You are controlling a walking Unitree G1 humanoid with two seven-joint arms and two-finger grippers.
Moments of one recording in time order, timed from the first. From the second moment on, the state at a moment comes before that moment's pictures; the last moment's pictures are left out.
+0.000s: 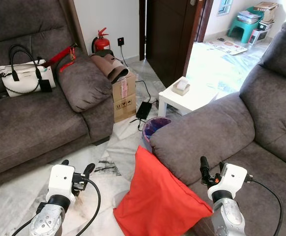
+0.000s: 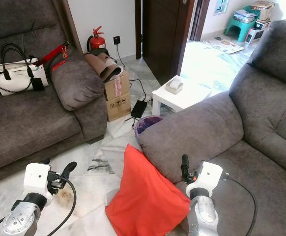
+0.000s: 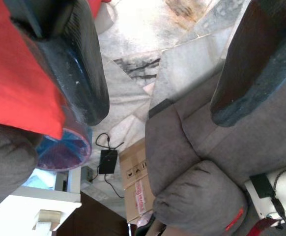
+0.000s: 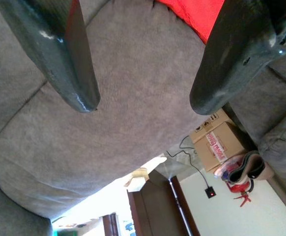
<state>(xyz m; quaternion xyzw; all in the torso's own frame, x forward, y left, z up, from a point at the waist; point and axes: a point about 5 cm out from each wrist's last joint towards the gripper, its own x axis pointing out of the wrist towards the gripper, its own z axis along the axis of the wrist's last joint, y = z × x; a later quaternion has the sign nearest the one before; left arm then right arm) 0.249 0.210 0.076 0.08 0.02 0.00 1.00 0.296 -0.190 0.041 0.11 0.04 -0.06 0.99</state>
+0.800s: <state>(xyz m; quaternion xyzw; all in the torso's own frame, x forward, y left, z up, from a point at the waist) 0.245 0.208 0.070 0.07 0.03 0.00 1.00 0.294 -0.189 0.038 0.12 0.04 -0.06 0.99</state>
